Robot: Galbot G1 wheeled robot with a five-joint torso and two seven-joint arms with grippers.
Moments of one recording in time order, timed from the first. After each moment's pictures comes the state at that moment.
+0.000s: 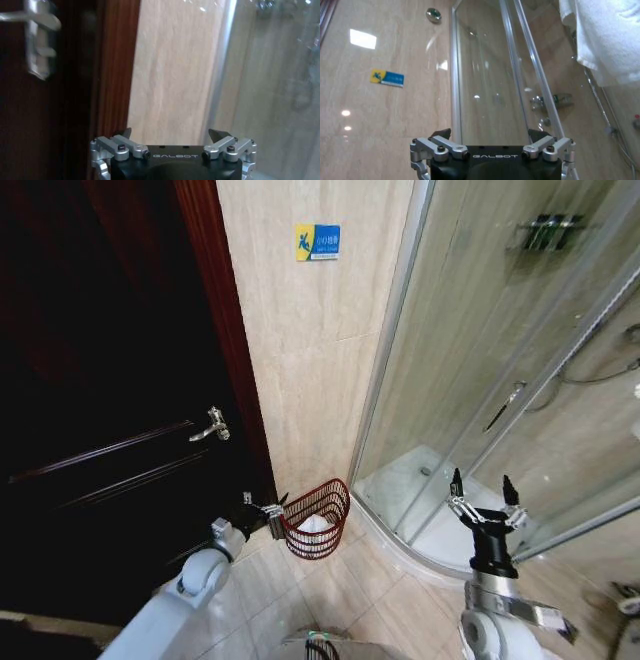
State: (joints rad) left arm 1.46 -1.16 -0.43 -1.91 -0.43 -0.08 0.12; right arm -1.71 1.53 0.77 2.24 0.37 0.51 -0.14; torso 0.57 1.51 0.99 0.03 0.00
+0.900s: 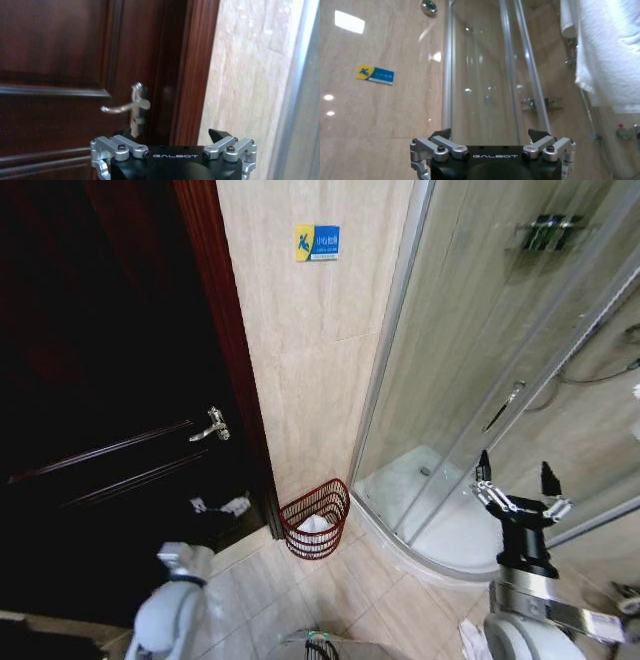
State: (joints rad) left arm 1.67 -1.50 -0.77 -2.33 -0.33 0.14 0.07; right arm -1.77 1.46 0.78 2.42 0.30 0.35 0.04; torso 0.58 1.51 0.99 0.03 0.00
